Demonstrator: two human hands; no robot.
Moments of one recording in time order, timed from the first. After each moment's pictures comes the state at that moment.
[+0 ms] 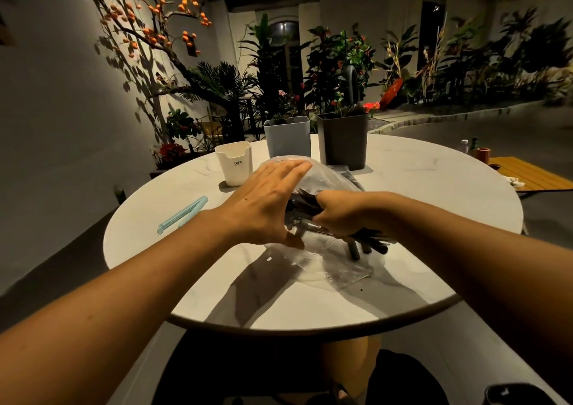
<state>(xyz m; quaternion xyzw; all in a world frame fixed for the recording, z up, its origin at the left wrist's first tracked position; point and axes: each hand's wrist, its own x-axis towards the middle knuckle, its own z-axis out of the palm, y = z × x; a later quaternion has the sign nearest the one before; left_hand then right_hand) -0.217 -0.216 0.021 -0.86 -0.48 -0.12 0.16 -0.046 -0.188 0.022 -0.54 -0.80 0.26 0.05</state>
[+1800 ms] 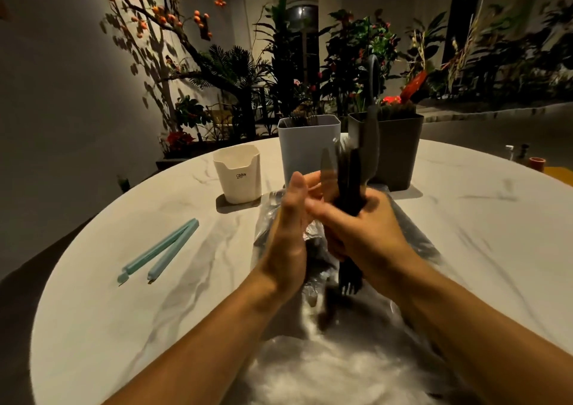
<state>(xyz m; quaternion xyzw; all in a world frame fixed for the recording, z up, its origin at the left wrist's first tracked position) -0.197 -0.133 -0.020 -0.59 -0.33 -0.60 -0.42 -0.084 -0.120 -0.002 -0.24 -0.64 0.50 0.53</state>
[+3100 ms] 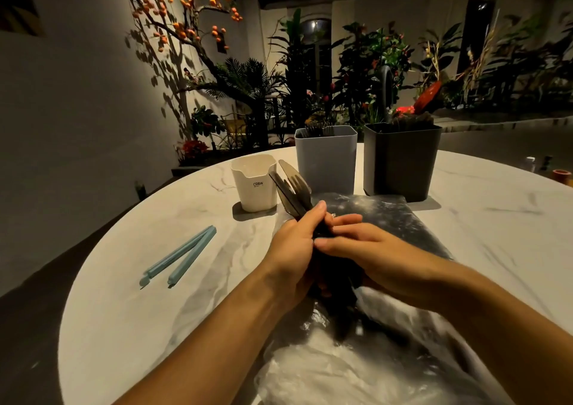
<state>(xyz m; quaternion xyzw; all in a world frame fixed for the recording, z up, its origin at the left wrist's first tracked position) -0.209 -0.142 -0.001 -0.38 -0.40 -0.57 -0.61 -0.077 -0.116 0.001 -0.30 -0.66 0.64 0.26</state>
